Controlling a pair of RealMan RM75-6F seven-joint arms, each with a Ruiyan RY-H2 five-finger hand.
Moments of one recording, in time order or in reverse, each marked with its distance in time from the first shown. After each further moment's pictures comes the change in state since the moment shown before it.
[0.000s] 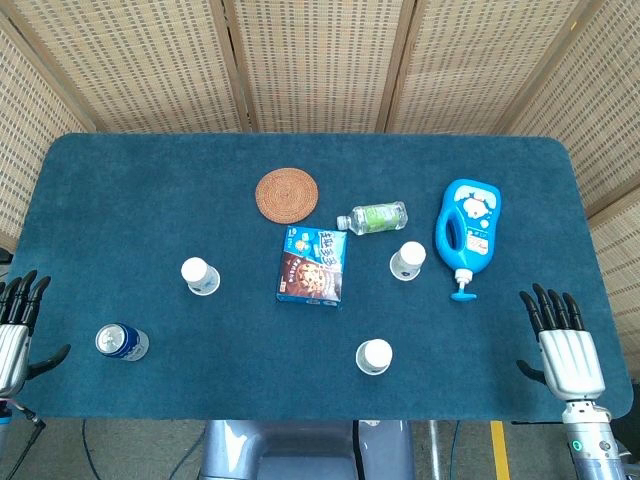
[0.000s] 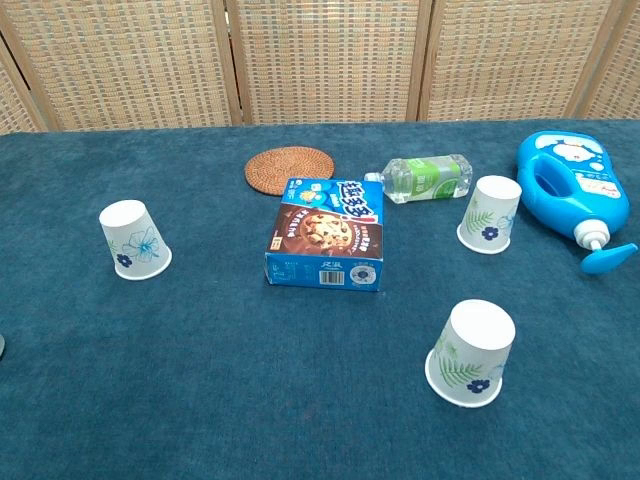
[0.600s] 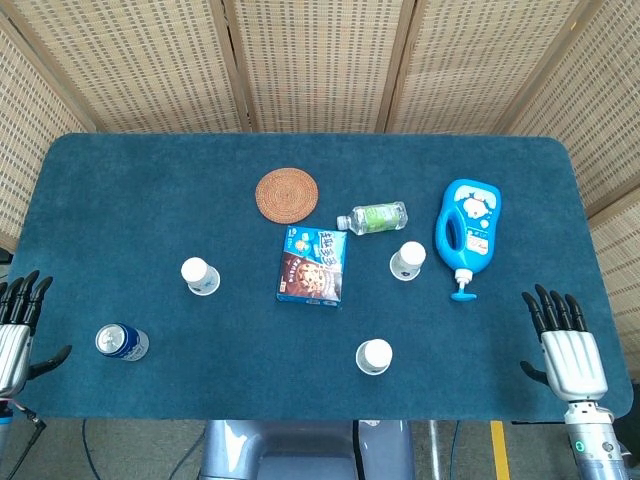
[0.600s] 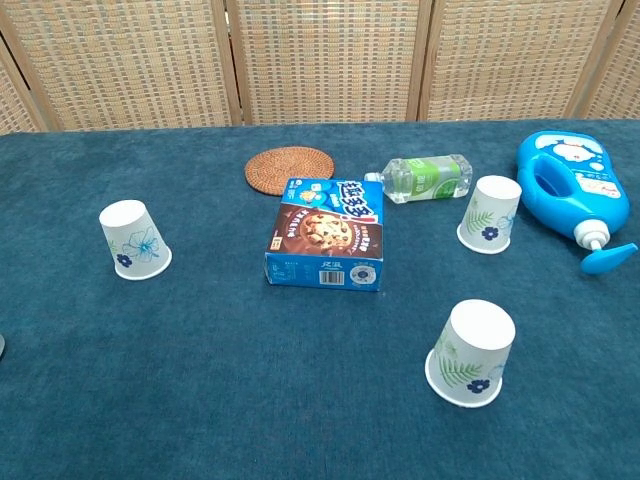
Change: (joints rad) left arm -0.002 0.005 0.003 -0.010 -0.001 -0.007 0.004; right arm -0.002 0.008 -0.001 0.001 0.000 -0.002 0.023
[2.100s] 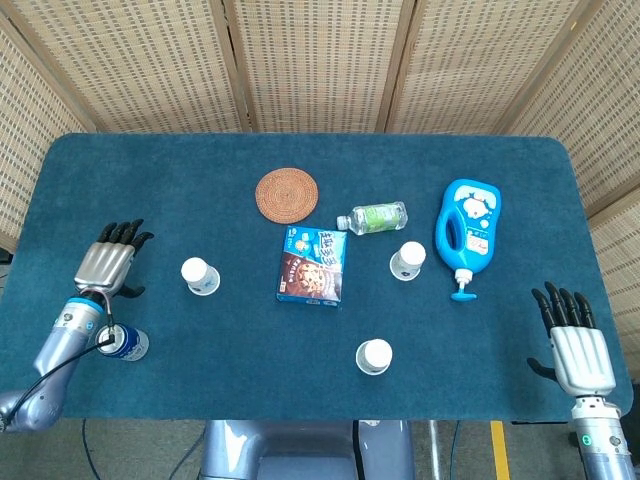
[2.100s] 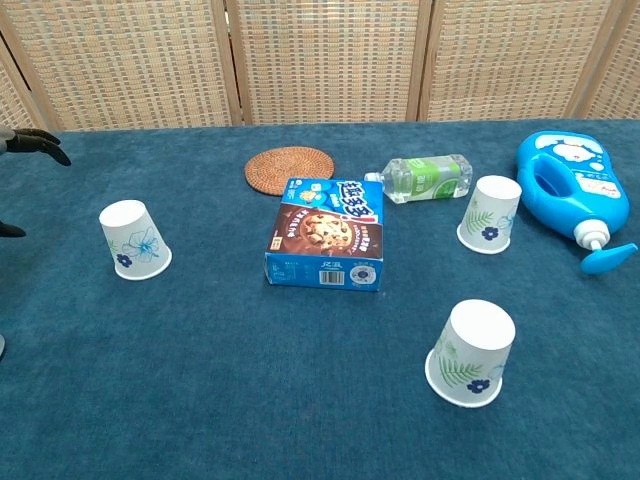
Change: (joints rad) left arm -0.527 -0.080 -0.135 0.093 -0.532 -0.677 0.273; right arm 0.010 0.013 0.017 0.018 0.052 -0.036 0.042
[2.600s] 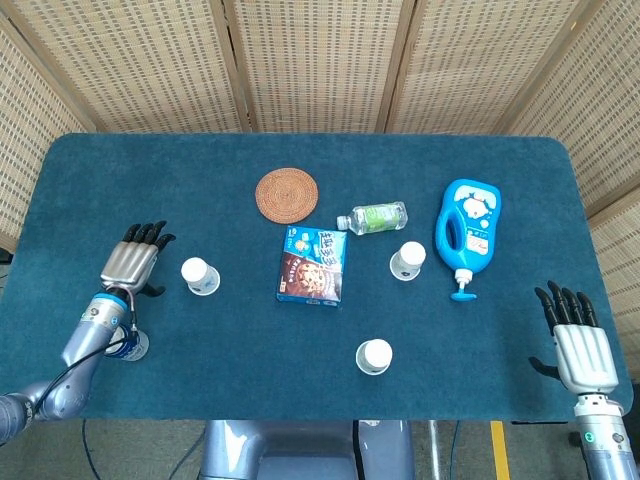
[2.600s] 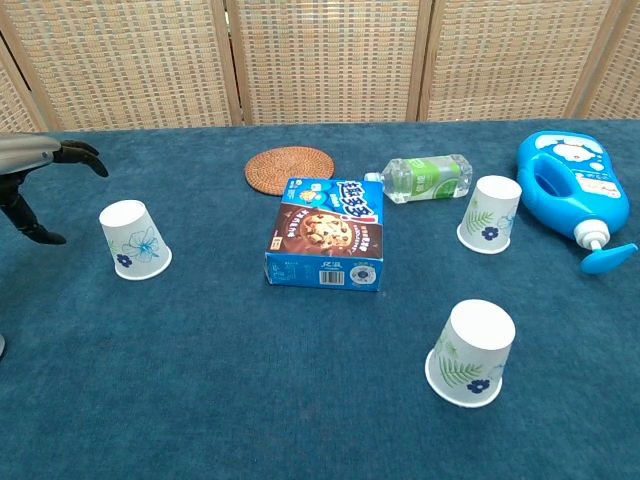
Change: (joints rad) left arm -0.074 -0.069 0.014 0.019 -0.071 -0.007 0.055; right arm 0.006 0.007 0.005 0.008 0.018 -0.020 0.032
